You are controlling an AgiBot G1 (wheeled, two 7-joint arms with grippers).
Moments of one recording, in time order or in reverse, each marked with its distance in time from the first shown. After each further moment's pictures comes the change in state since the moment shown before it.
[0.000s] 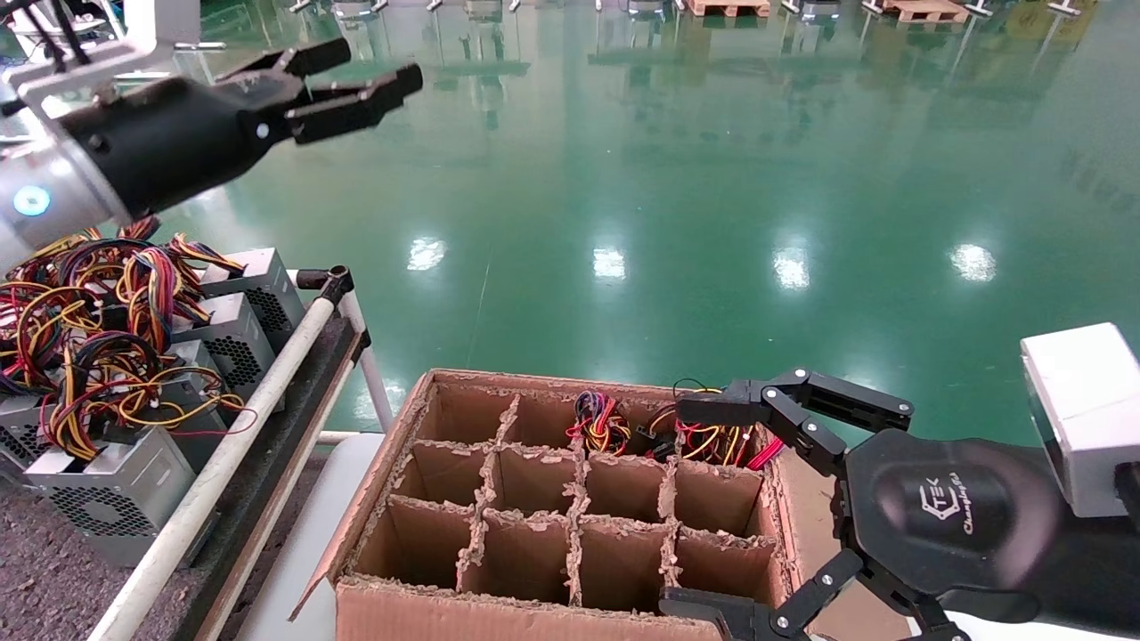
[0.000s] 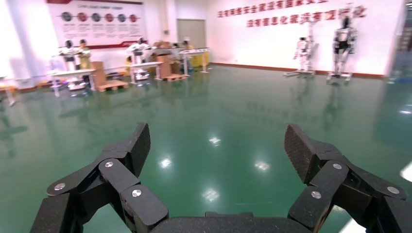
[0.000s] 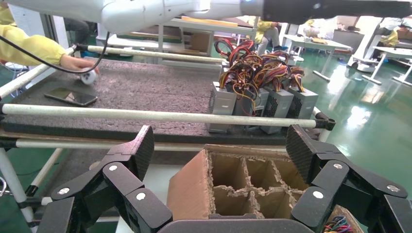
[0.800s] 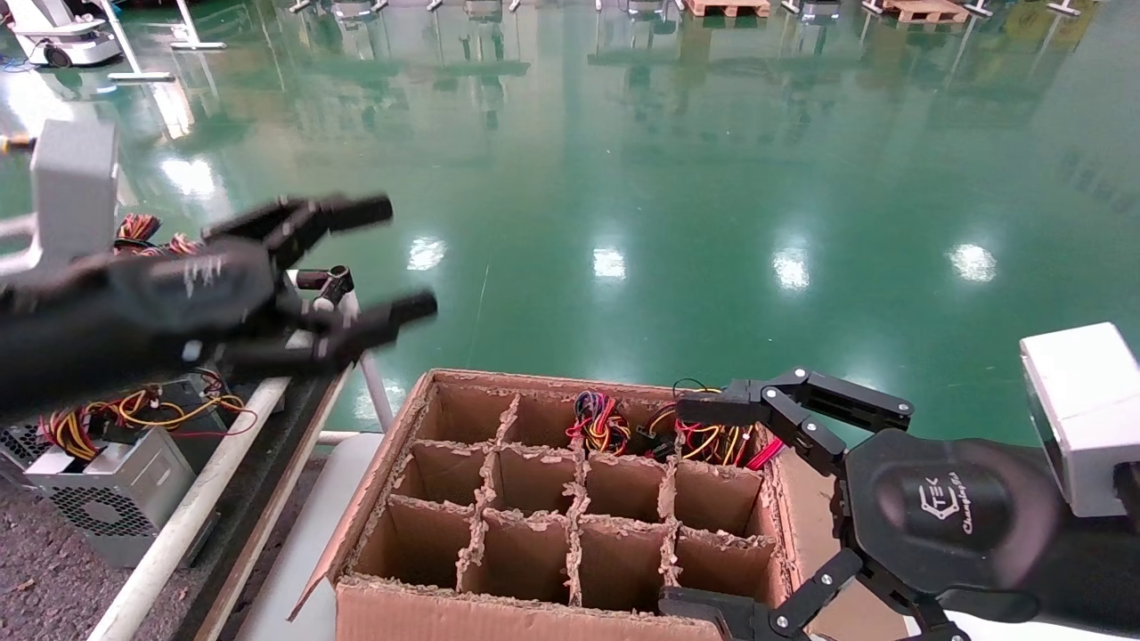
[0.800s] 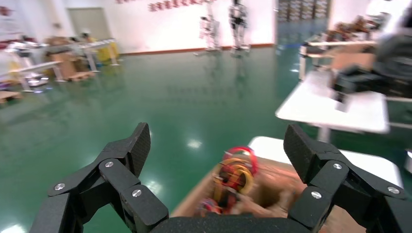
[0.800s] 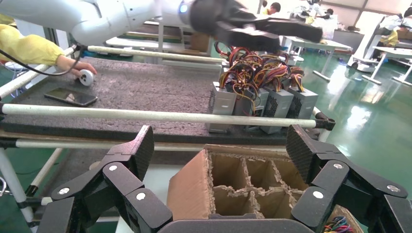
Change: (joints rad) left arm 0.337 -0.239 -0.096 -0.456 -0.137 0.313 -0.068; right arm 0.000 0.000 -0.001 0.000 0.000 0.000 0.000
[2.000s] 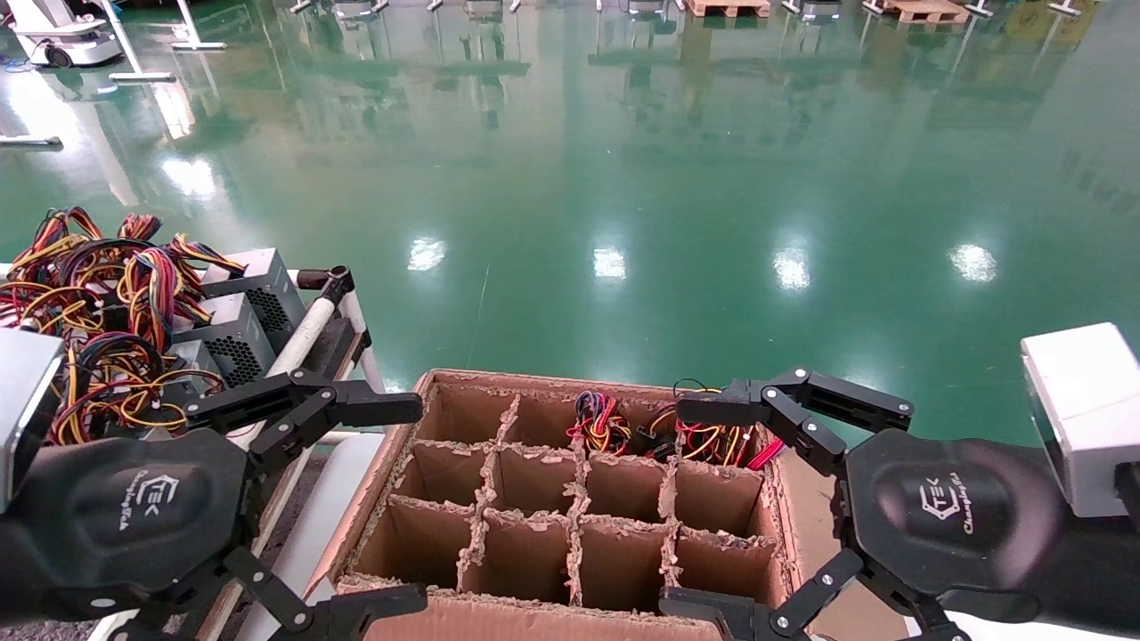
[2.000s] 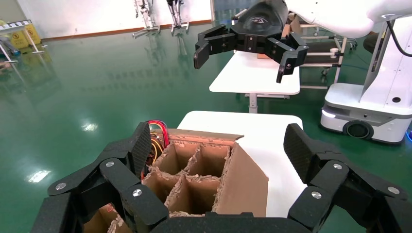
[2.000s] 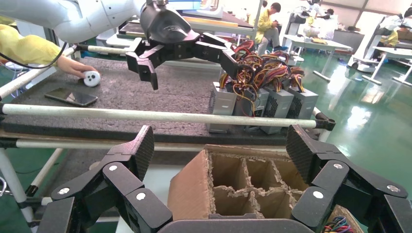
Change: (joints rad) left arm 0.180 -0.127 -0.051 -0.242 -0.074 0.167 -0.036; right arm 0.000 0.000 0.000 0.000 0.001 0.001 0.000
